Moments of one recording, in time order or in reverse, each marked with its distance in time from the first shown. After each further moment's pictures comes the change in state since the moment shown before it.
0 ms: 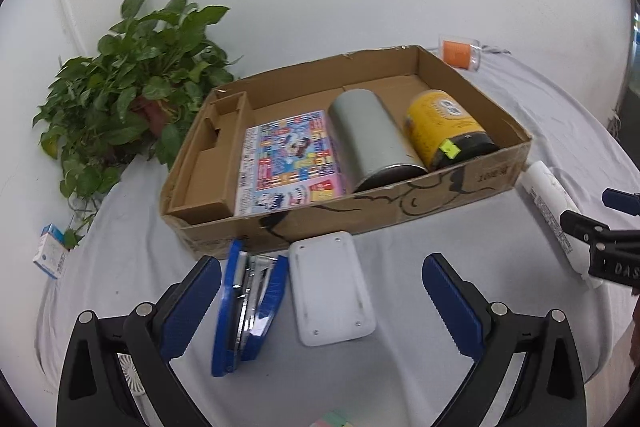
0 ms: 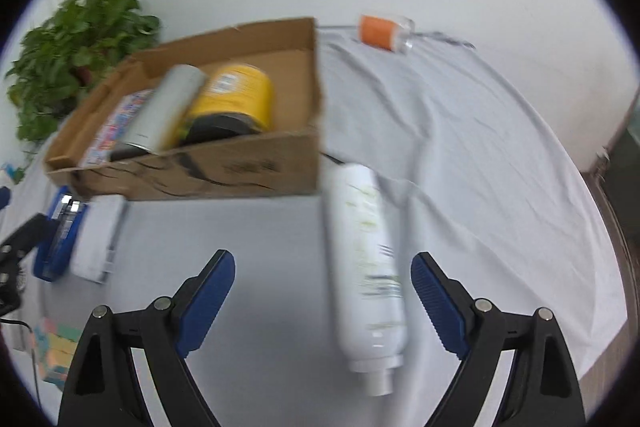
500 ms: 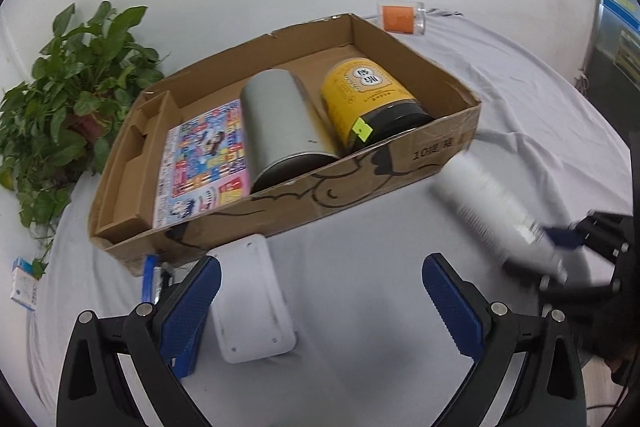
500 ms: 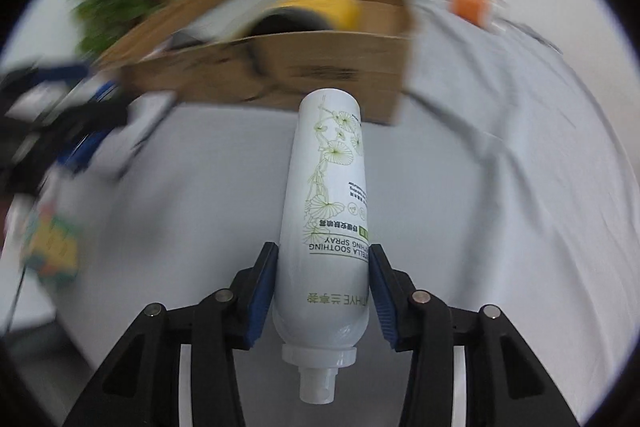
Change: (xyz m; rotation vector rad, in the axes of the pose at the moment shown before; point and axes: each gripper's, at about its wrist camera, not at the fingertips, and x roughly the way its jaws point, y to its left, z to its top) left arm 0.031 -0.059 0.017 0.136 0.081 -0.156; right arm 0.025 0.030 -0.052 -0.319 0.069 0.274
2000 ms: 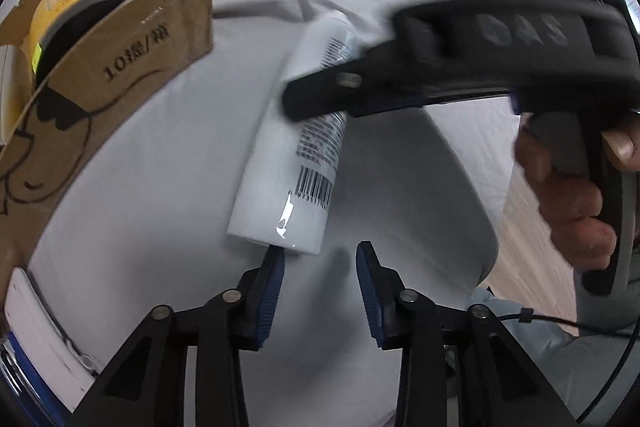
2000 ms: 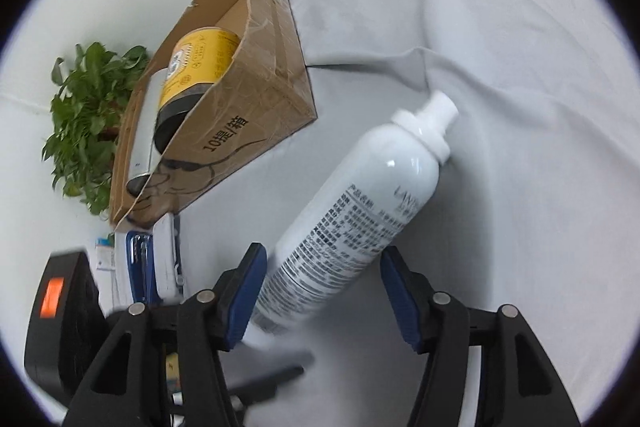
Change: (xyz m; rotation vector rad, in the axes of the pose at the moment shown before) left arm 0.054 -0.086 0.002 0.325 0.363 -0.612; right arm 0.016 -0.098 0.010 0.745 0.140 0.248
